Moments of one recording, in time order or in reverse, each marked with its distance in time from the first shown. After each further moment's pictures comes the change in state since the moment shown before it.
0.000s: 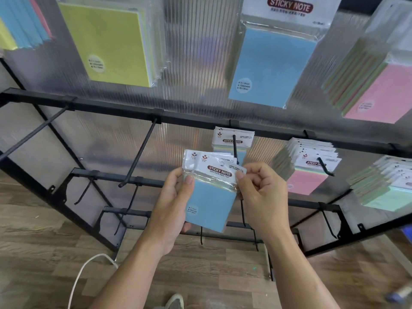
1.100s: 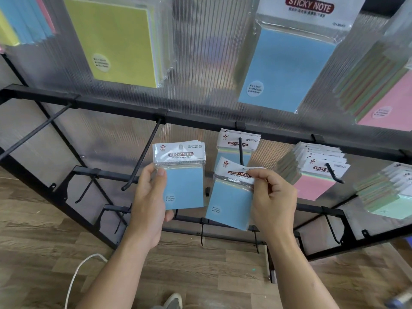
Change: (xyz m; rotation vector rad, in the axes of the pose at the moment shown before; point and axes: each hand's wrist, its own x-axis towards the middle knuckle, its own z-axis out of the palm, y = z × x) left_hand 0.016 0.003 -0.025 -0.080 0.299 0.033; right_hand 0.013 0.024 0.004 -0.108 0.180 -0.020
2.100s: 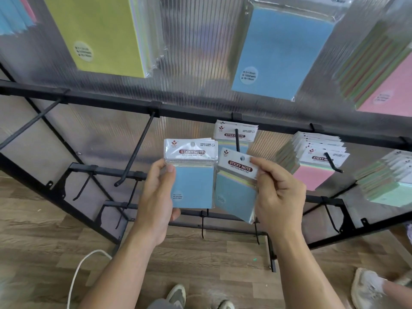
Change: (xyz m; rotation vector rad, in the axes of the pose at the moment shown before) left_hand -0.003 -0.007 0.011 0.036 -0.107 -0.003; right_hand -0.004 0.000 -0.012 0.041 -0.006 -0.220
